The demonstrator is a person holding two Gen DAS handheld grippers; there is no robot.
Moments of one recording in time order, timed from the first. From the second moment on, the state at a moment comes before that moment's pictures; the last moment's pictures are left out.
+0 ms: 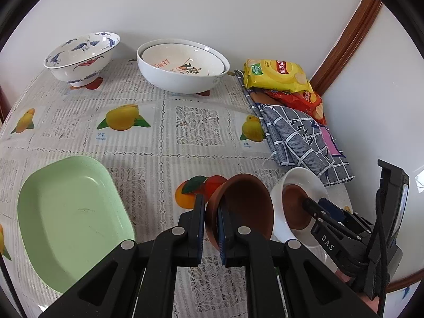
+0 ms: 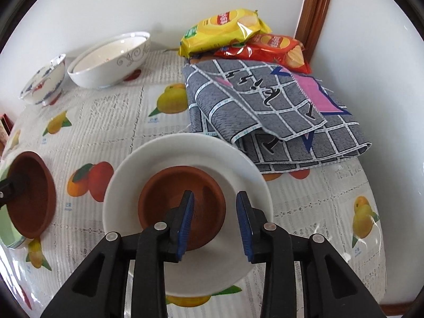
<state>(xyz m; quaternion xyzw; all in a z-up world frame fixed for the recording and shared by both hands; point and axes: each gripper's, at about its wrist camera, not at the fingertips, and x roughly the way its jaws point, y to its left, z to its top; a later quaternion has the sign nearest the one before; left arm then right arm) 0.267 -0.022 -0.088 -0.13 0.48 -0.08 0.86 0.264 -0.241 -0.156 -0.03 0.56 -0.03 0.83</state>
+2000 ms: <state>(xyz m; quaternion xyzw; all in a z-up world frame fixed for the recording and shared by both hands) 0.301 -0.147 -0.127 -0.12 0.52 -0.14 0.84 0.185 -0.351 -0.118 0.05 0.52 -0.06 0.85</state>
